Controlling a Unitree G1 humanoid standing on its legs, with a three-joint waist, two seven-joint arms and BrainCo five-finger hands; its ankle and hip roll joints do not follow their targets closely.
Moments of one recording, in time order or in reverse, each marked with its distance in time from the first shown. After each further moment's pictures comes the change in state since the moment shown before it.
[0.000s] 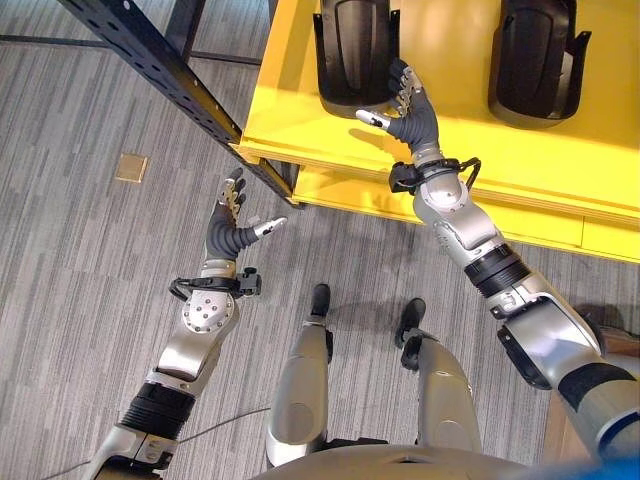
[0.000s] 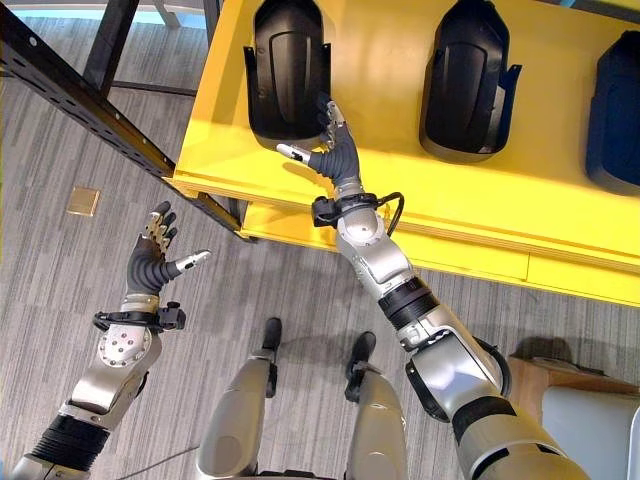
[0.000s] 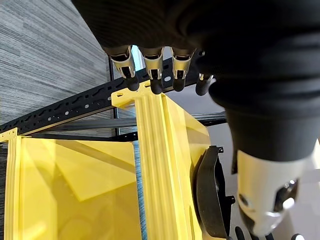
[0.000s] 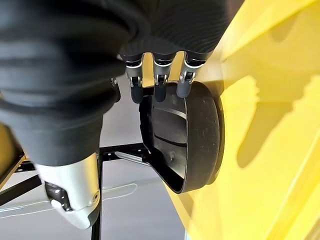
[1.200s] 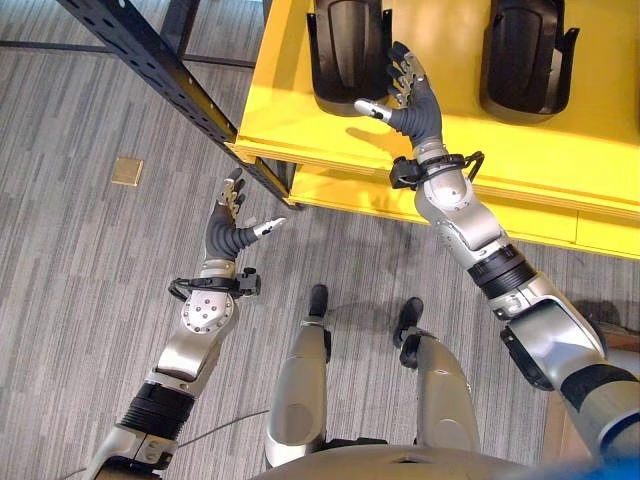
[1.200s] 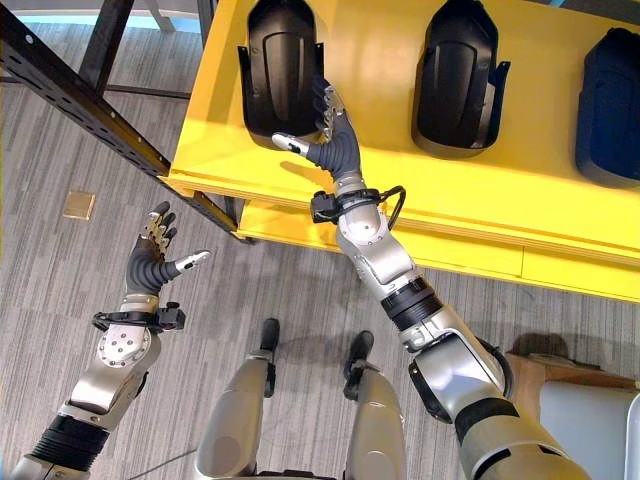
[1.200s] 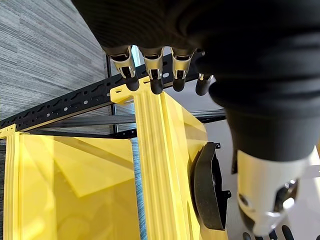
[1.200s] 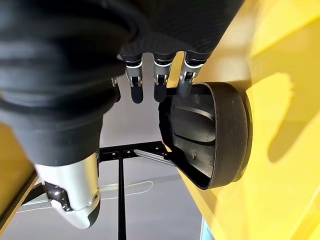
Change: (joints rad) left arm -0.002 0.000 0.002 0.000 0.001 0.000 -0.001; right arm 0.009 -0.013 -0.010 -0.079 -0.003 -0.010 0.009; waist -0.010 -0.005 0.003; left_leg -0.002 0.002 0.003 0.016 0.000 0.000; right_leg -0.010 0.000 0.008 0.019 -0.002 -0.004
